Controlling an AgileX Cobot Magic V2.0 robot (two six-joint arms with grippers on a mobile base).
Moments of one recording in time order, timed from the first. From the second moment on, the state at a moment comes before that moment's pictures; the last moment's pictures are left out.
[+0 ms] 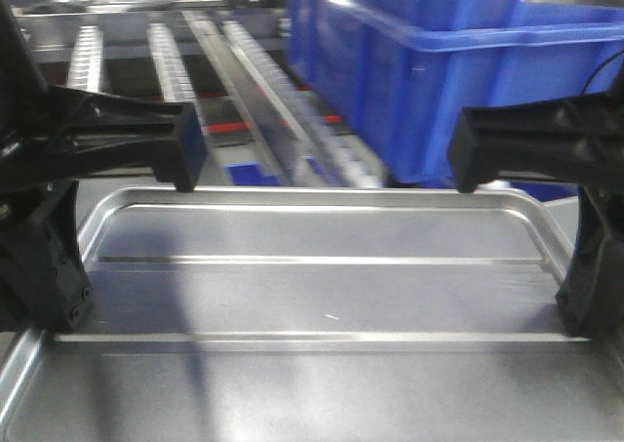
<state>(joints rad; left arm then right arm) -1.10 1.29 -0.87 0.32 0.94 -1.12 0.92 1.19 -0.75 -0.30 0.89 1.16</state>
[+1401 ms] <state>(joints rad) -1.10 1.29 -0.87 0.32 0.93 -1.12 0.92 1.19 -0.75 -0.30 0.89 1.16</state>
